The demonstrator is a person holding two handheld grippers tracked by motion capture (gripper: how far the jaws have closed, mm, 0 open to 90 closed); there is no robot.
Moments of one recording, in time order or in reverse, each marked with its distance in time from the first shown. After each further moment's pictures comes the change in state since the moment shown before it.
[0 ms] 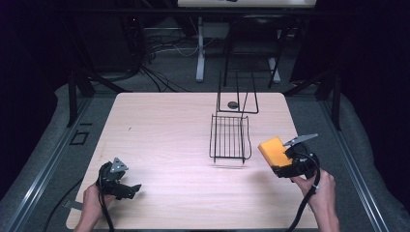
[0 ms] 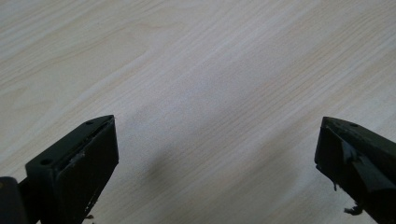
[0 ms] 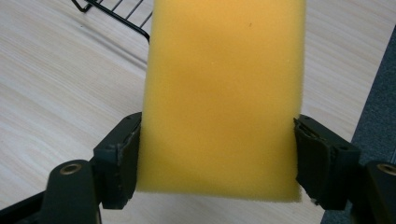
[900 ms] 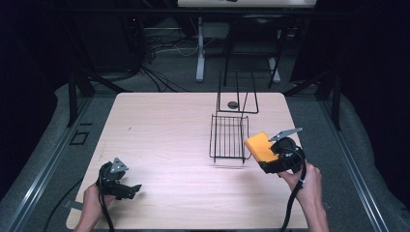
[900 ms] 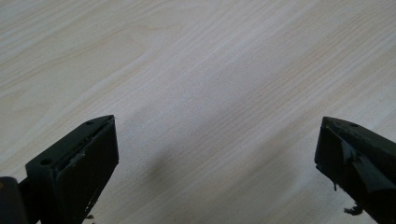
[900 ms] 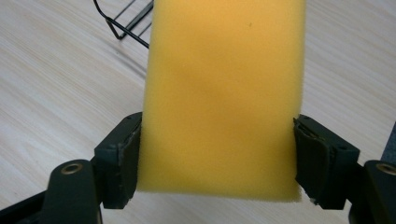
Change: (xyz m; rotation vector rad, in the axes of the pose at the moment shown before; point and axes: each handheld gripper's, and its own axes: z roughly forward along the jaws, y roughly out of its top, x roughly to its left) left arm -0.001 0.000 -0.001 -0.004 -0.004 0.002; right arm 0.028 0.029 0.001 -0.033 0.025 -0.068
